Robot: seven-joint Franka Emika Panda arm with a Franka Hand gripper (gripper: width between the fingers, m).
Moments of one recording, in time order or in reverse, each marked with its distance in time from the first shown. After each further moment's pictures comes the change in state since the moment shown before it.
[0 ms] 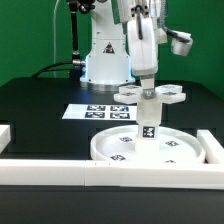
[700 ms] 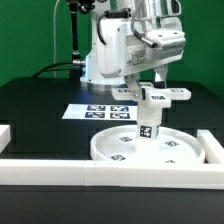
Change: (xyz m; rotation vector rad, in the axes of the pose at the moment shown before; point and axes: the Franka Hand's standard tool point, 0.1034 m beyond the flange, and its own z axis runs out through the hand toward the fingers) arm -0.001 -0.002 0.000 -0.005 -0.018 0.469
